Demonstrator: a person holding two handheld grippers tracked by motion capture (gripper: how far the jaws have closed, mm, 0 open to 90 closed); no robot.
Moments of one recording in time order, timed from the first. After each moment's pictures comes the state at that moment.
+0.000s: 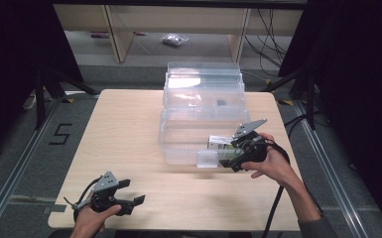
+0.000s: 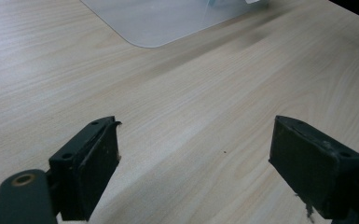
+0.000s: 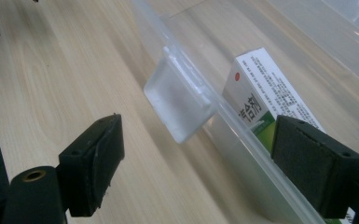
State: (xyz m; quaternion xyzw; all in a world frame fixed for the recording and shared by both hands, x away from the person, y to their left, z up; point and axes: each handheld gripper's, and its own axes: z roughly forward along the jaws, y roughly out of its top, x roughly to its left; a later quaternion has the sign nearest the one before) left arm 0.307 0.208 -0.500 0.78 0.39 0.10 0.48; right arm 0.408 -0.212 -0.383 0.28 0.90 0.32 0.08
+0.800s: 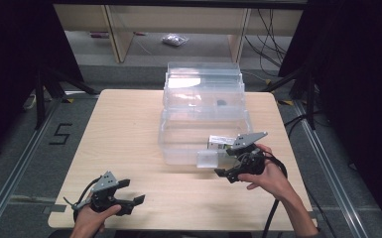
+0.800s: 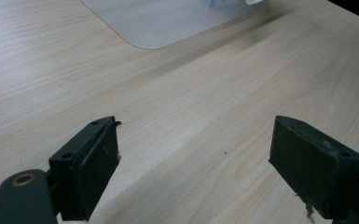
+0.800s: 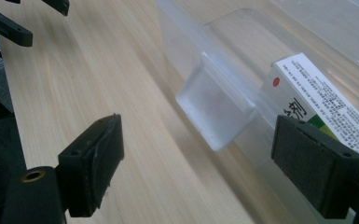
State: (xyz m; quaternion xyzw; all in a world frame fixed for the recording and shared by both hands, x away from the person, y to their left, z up) left arm 0.307 0.209 -0.499 0.78 0.39 0.10 0.48; right arm 0.383 -0.205 -0.399 0.26 0.88 0.37 0.09
